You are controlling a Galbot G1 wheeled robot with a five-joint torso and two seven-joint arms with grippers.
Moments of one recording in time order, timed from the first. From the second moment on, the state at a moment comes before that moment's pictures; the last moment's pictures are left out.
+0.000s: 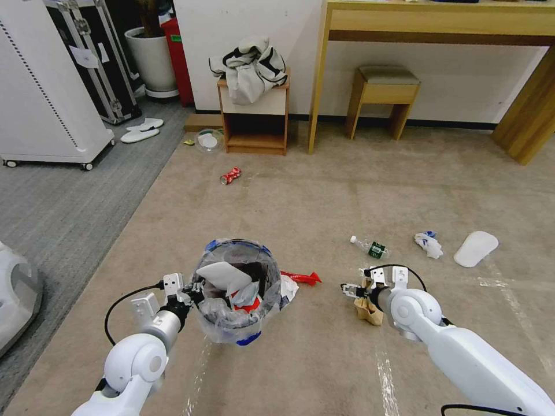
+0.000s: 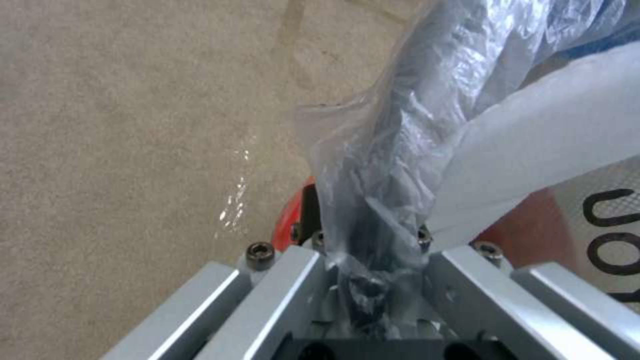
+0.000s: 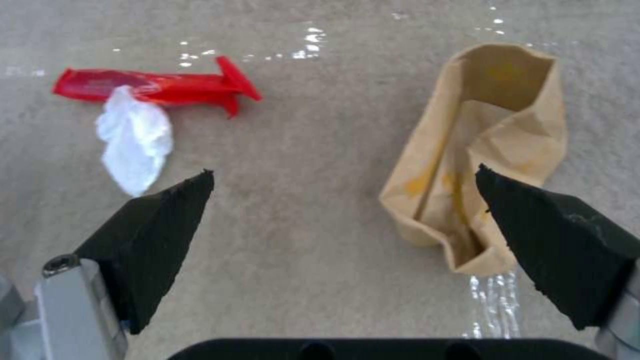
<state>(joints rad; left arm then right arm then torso) 1.37 -1.16 -0.46 -1.96 -0.77 0.39 -0.19 -0.91 0.87 0.00 1.57 1.19 -0.55 0.46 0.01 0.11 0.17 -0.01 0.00</state>
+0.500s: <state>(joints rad) 1.36 -1.16 -0.45 -1.95 -0.78 0.39 -0.18 -0.87 0.92 0.01 1.44 1.19 -0.54 0.49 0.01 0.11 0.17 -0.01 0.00</state>
